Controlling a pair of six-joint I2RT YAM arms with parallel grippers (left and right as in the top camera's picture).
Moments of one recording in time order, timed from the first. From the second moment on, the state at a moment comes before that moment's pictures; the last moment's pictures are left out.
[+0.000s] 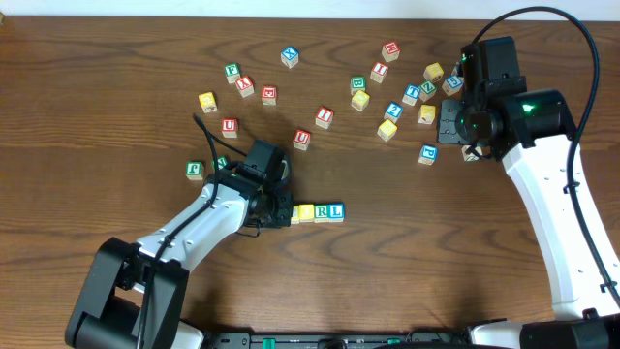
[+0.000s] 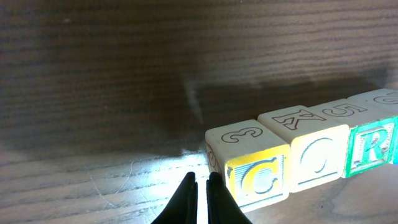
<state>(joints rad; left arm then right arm) -0.43 1.61 0.84 -0.58 0.21 -0.35 0.20 1.54 1.56 -1.13 0.17 0.26</state>
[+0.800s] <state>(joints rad) -0.43 1.61 0.83 -0.65 0.04 -0.38 0.20 1.54 1.56 -1.13 0.17 0.26</state>
